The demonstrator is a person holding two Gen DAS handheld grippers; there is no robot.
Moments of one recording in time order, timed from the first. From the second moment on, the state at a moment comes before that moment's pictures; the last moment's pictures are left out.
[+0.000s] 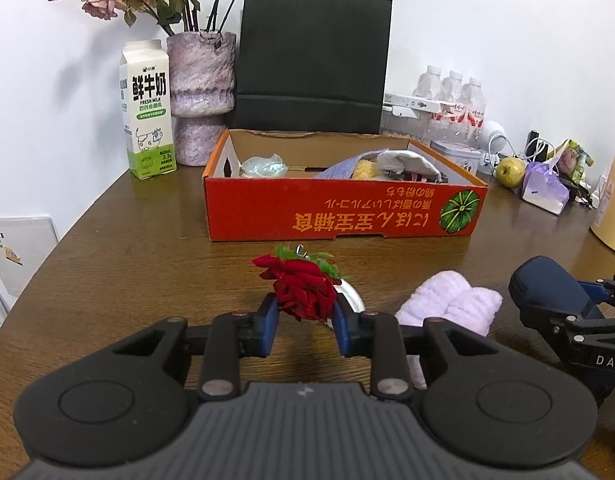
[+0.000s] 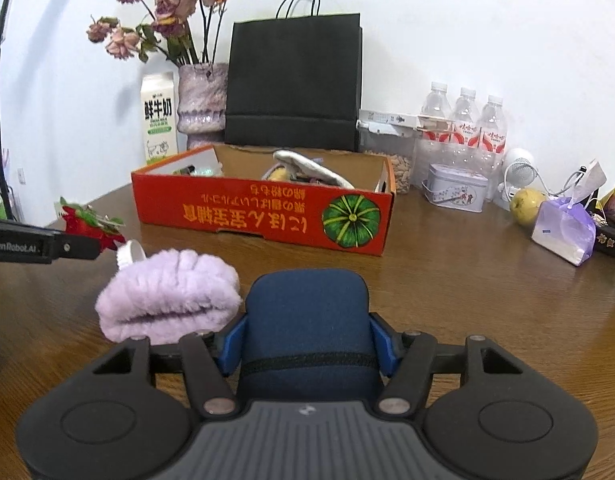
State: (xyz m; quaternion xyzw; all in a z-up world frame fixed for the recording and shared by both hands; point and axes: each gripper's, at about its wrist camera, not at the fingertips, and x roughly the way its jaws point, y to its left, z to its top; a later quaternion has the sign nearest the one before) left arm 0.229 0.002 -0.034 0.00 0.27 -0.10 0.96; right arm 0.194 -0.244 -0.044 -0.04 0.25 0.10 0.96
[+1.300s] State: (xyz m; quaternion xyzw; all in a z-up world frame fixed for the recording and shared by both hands) left arm 0.276 -0.022 0.026 -0.03 0.21 -0.09 0.97; right arm 0.254 -0.215 0.024 0.01 0.17 0.13 0.98
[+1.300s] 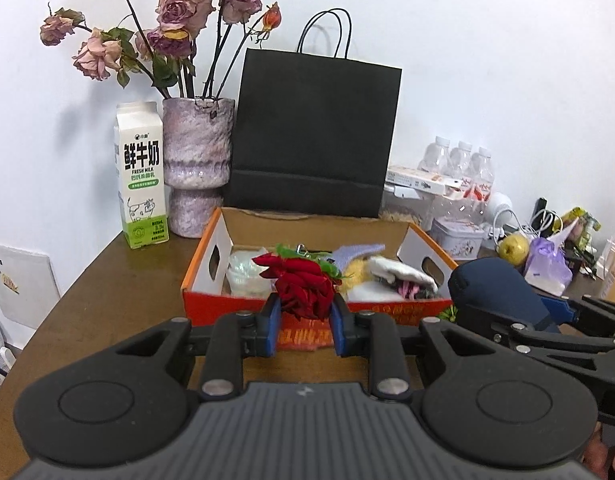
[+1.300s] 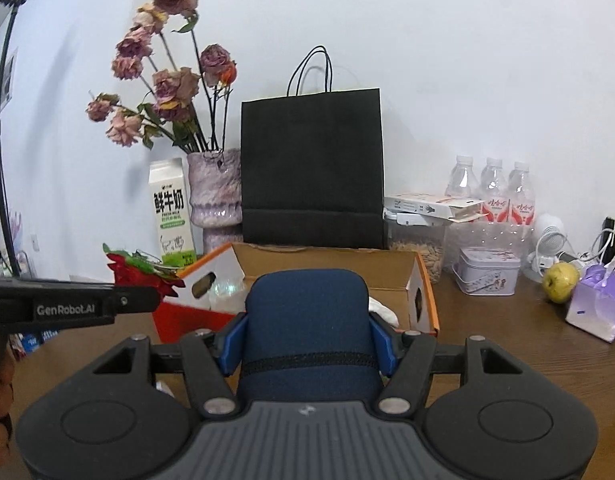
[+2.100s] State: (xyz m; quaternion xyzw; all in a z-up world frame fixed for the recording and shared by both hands) left arm 0.358 -0.032 0.027 -0.05 0.21 -0.08 0.97; right arm 0.343 -0.220 0.024 0.05 0.17 0.13 0.98
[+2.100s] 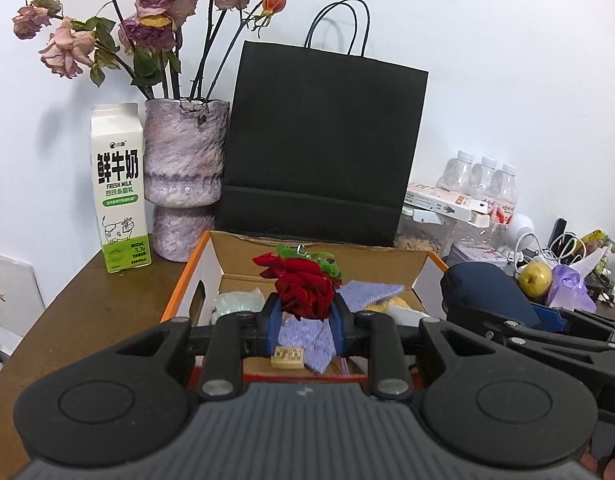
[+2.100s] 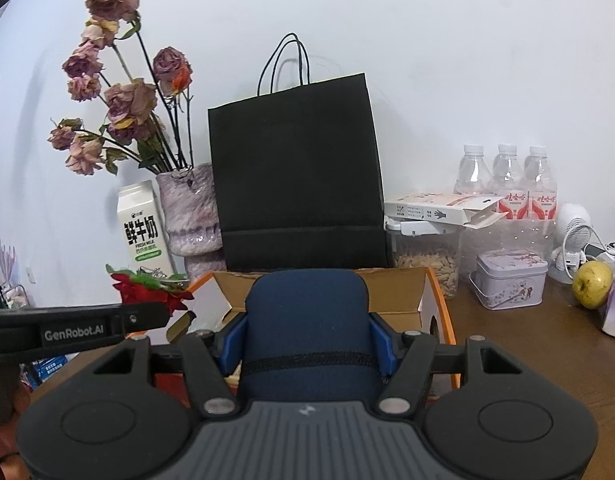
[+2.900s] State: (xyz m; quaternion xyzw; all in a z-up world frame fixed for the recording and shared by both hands) left arm 0.433 -0.032 0.014 -0.04 0.22 -0.07 0.97; right arm 0.427 -0.230 0.013 0.06 0.20 0.13 0.97
